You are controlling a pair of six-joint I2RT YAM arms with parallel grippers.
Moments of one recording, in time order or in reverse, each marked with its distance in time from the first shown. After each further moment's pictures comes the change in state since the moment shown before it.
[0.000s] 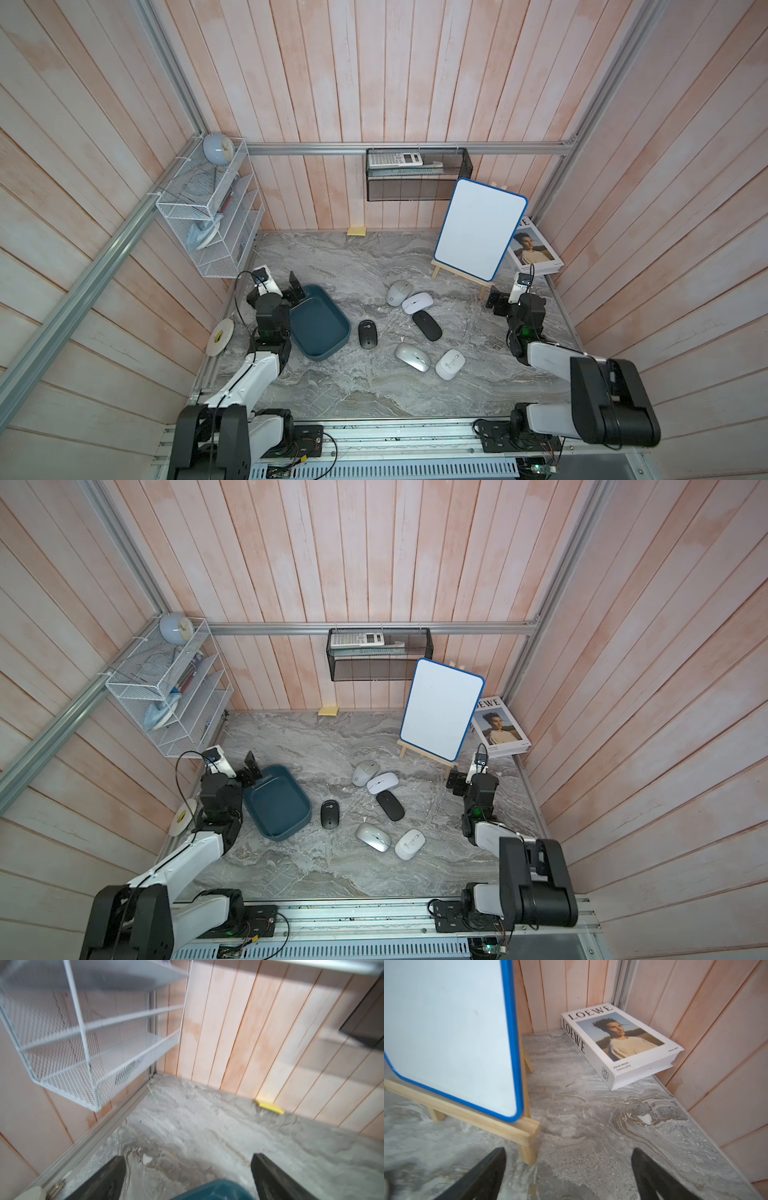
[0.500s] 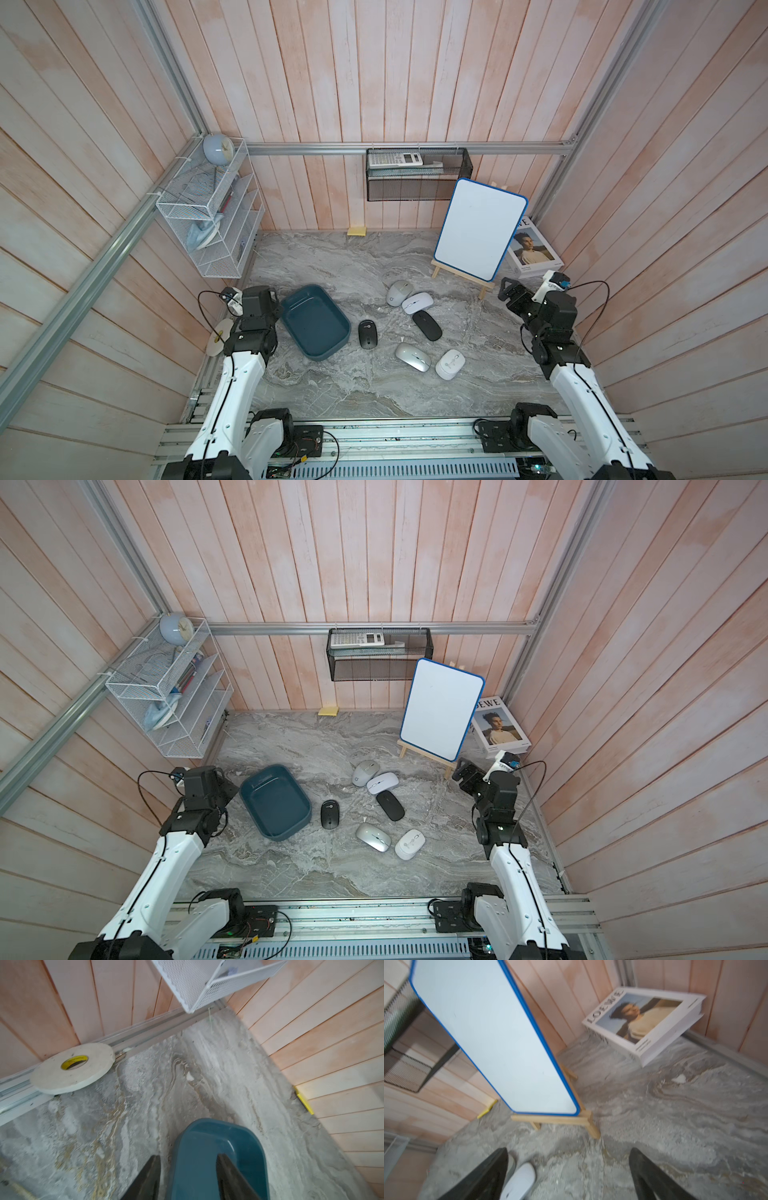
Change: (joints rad) left arm 0.097 -0.073 0.235 -0.992 0.020 -0.534; right arm -0.019 -0.330 0.176 -0.671 -0.227 0.466
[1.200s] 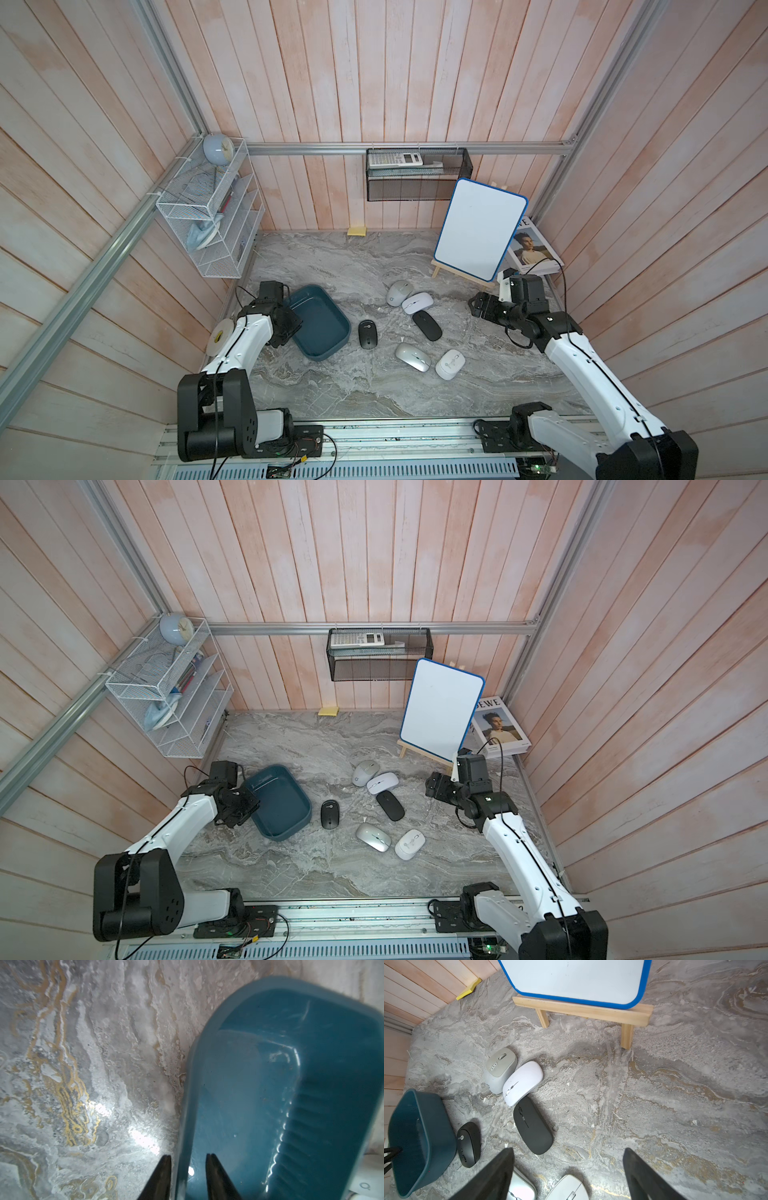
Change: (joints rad) left arm -0.013 0.357 0.064 -0.183 0.316 0.050; right arm 0.220 0.148 0.240 -0.499 -0.031 -0.117
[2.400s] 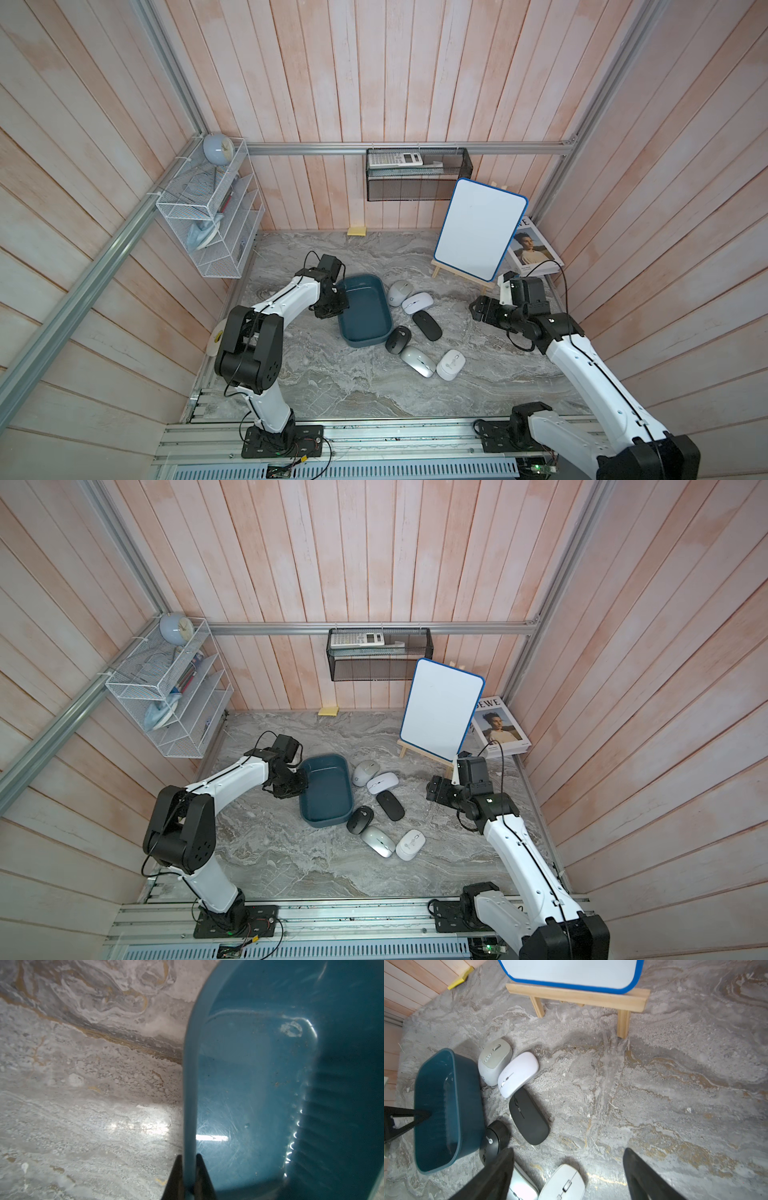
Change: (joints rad) left arm -0.367 0.396 0.415 -0.081 0.071 0.214; right arm 0.000 -0.015 -0.002 -0.072 0.000 -0.006
